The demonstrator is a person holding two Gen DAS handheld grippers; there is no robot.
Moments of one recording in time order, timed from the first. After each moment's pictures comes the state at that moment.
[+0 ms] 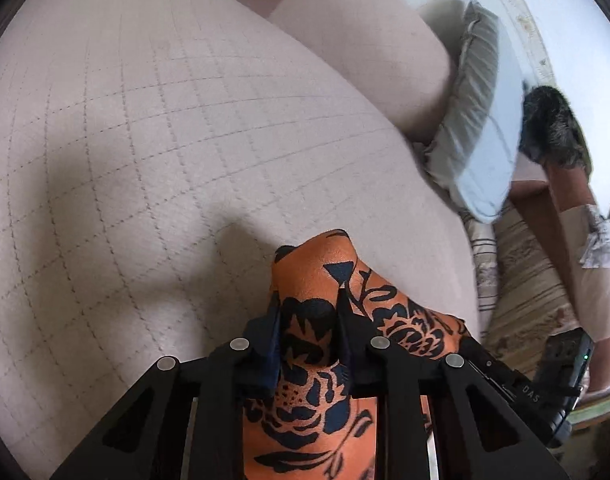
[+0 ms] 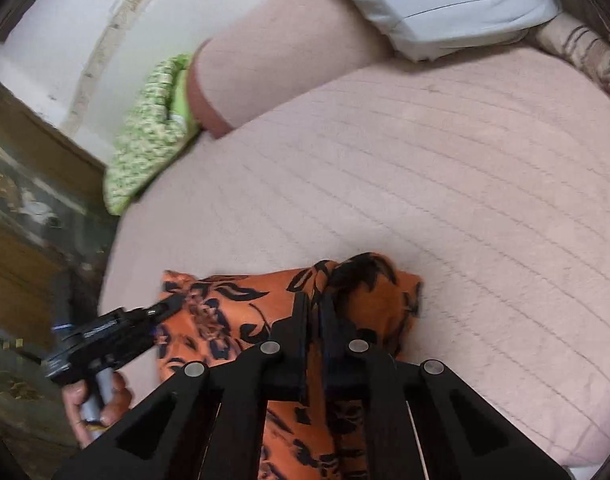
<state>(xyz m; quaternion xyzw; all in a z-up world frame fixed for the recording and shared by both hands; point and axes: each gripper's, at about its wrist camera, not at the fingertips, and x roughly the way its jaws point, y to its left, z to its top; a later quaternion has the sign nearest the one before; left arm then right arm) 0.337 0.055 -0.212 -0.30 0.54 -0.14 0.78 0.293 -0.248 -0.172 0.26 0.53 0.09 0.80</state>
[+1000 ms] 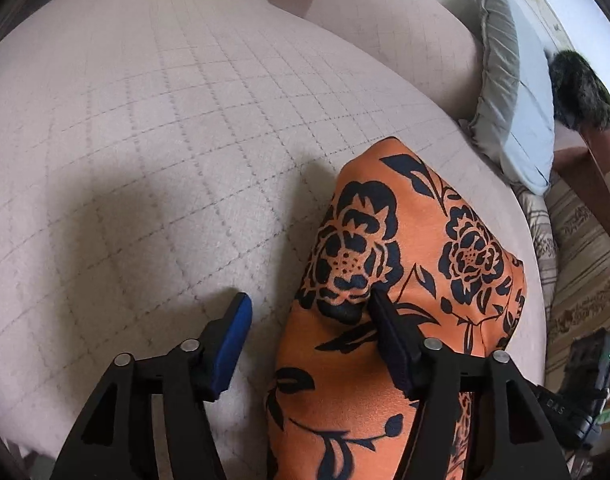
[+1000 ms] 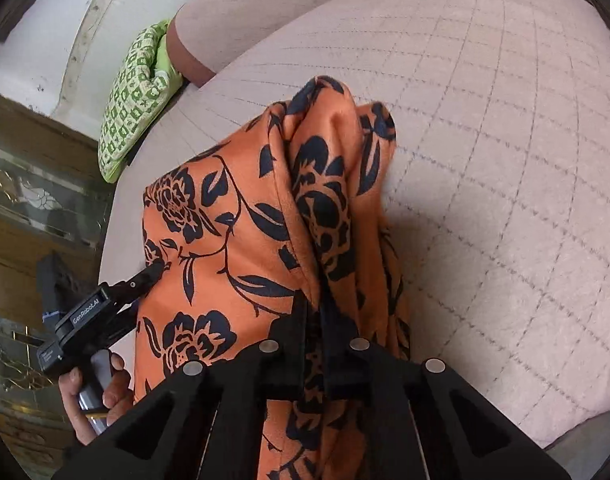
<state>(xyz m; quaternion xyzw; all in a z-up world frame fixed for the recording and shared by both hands) 0.256 0.055 -0.214 -0.22 0.54 -0.08 0.81 0.222 -0.243 -0.217 0.30 0.58 0.12 0.75</state>
